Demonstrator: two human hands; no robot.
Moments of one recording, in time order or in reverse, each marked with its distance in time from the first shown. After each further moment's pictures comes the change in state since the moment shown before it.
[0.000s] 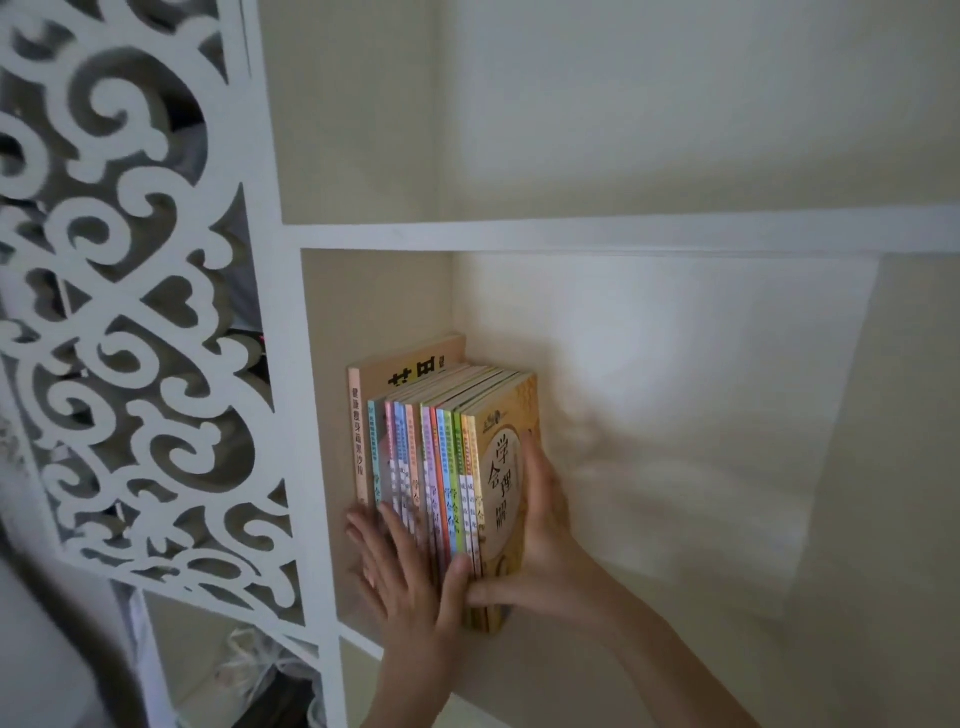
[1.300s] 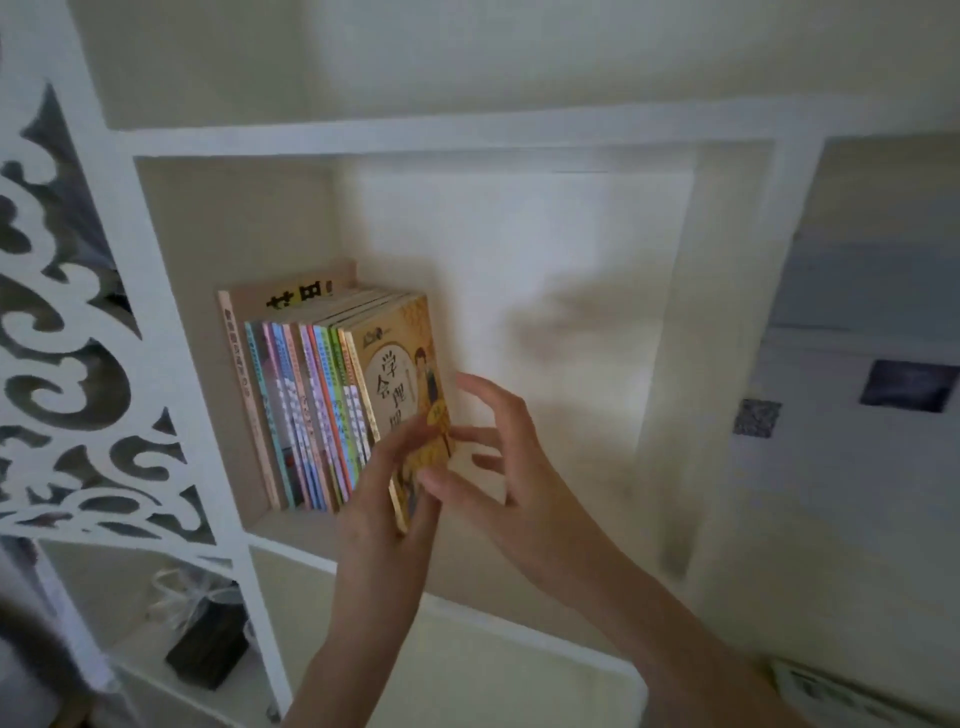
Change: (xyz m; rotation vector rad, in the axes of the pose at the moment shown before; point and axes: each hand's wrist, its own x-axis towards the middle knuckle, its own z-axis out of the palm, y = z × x) left_hand -0.028 0.125 -0.083 -0.644 -0.147 0.093; right_hand -0.098 -0.064 -0.055 0.300 0.177 0.018
